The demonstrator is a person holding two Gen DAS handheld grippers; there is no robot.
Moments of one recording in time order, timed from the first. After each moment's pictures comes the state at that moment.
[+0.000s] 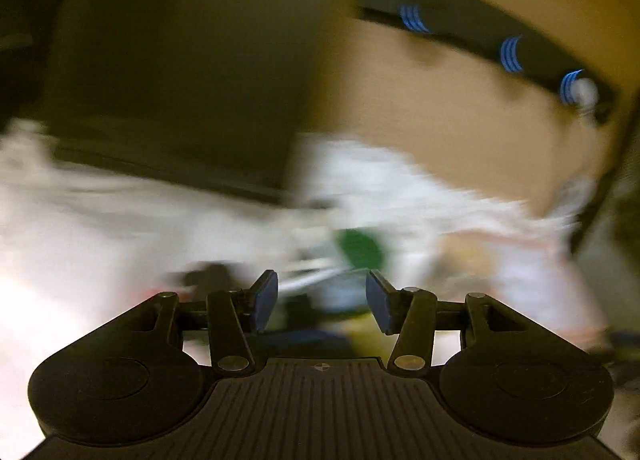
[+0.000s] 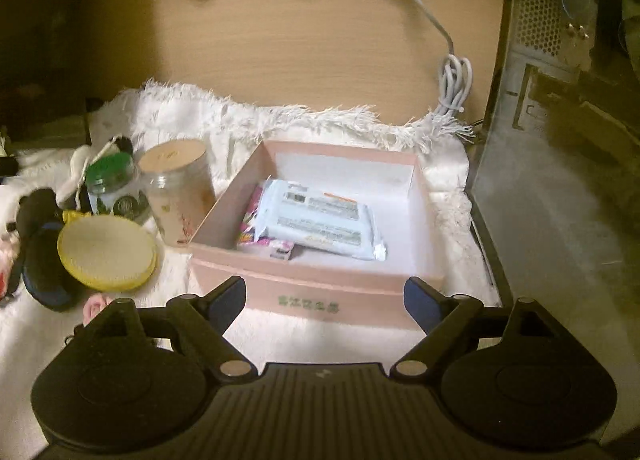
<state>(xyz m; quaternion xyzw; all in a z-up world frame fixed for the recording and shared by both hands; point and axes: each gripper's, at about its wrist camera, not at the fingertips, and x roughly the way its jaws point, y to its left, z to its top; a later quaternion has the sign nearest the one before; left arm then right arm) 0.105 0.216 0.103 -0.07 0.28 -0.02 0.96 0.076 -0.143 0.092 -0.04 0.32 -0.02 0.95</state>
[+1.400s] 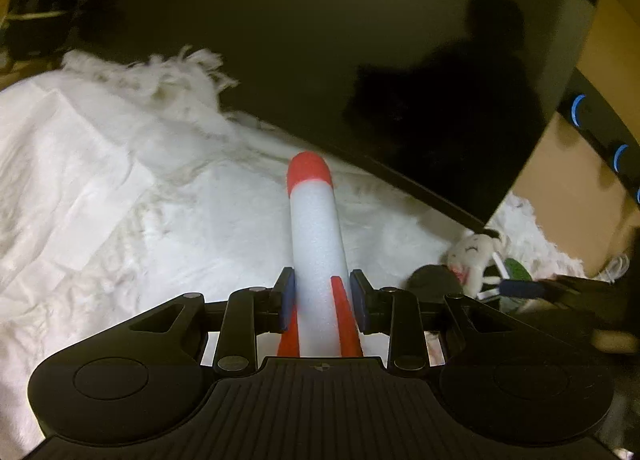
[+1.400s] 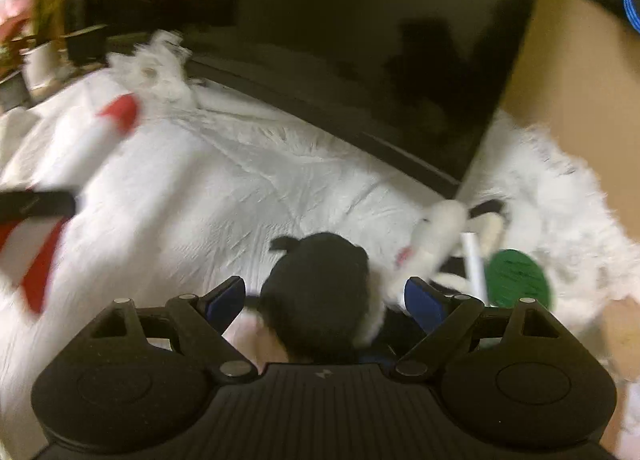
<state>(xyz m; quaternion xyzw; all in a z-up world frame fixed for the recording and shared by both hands) 0.066 0.432 0.074 -0.21 0.30 0.01 0.93 0.201 0.217 0.077 -0.17 0.39 0.19 0.89</state>
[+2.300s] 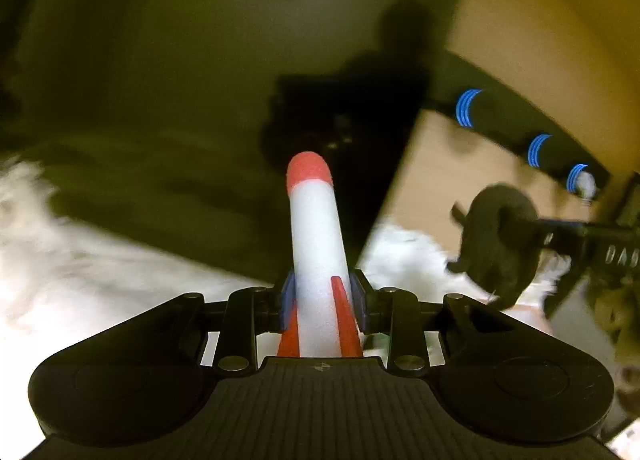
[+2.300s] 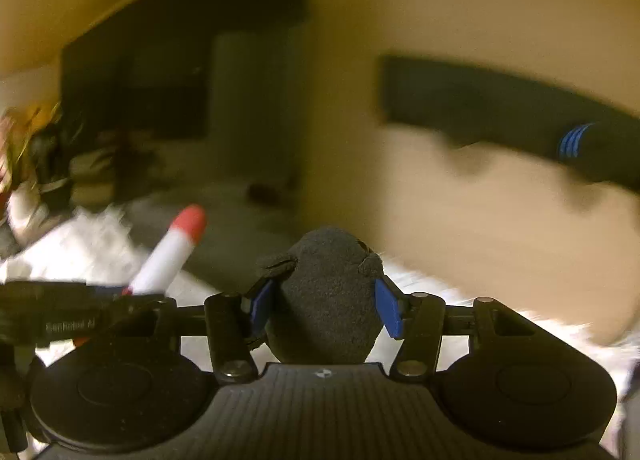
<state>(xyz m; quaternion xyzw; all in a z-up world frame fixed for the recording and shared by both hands) 0.153 0.309 0.160 -0.14 0.25 -0.12 0.95 0.184 0.072 0.238 -0.06 0.25 0.15 0.96</state>
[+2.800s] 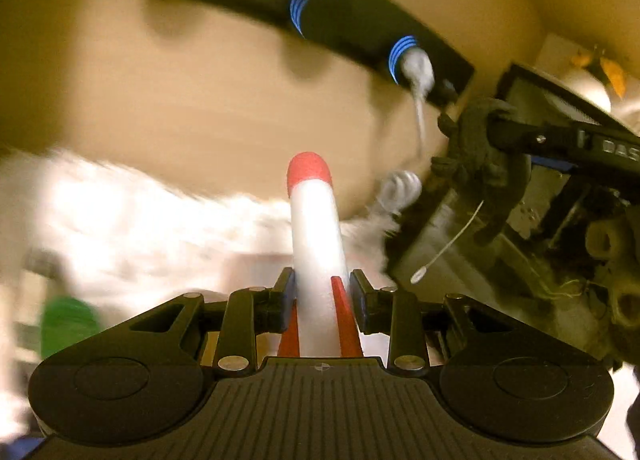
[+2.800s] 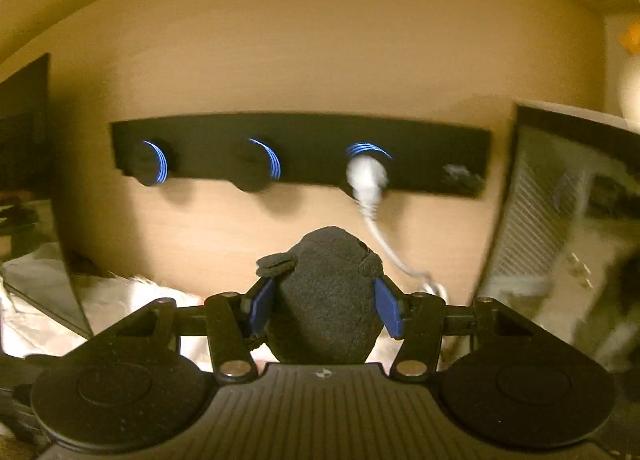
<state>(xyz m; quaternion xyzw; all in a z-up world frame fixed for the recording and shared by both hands) 0.204 0.056 0.138 -0.13 0.32 -0.32 0.88 0.154 -0.155 0.269 -0.02 0.22 -0.03 0.98</state>
